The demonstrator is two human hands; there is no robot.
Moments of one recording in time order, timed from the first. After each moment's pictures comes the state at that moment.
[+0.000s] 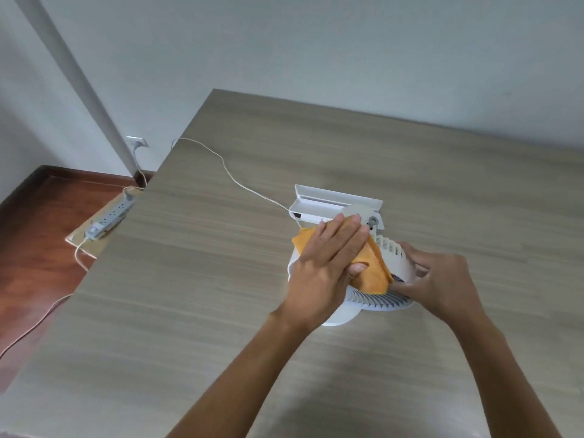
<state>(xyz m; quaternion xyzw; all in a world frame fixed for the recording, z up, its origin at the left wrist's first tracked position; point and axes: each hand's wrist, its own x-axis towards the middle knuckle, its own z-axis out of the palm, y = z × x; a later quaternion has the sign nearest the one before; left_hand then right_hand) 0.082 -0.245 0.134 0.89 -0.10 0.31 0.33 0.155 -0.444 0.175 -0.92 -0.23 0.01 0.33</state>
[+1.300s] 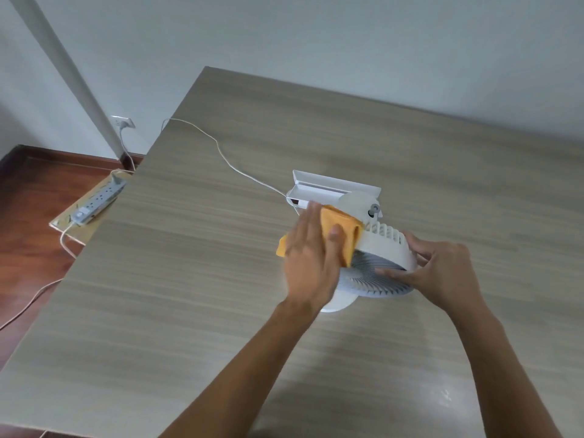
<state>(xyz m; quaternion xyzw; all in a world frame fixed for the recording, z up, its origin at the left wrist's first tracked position) 0.079 -0.249 0.132 0.83 0.18 0.21 0.48 0.148 -0.432 0.181 -0.94 -0.17 0.04 0.30</state>
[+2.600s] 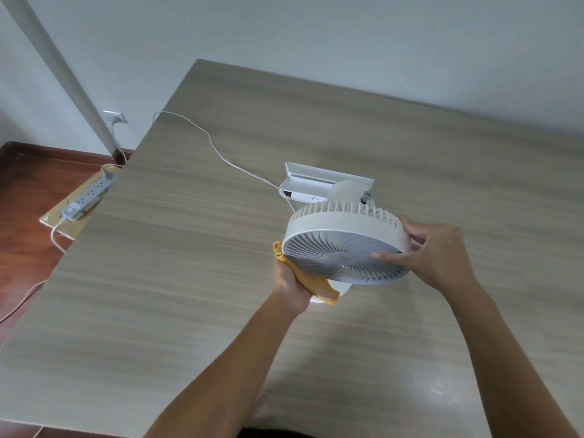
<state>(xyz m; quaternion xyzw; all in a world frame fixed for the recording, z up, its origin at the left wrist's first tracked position) 0.086 -0.252 0.041 0.27 0.38 -0.04 0.88 0.160 -0.444 0.170 -0.92 -0.15 0.06 0.35</state>
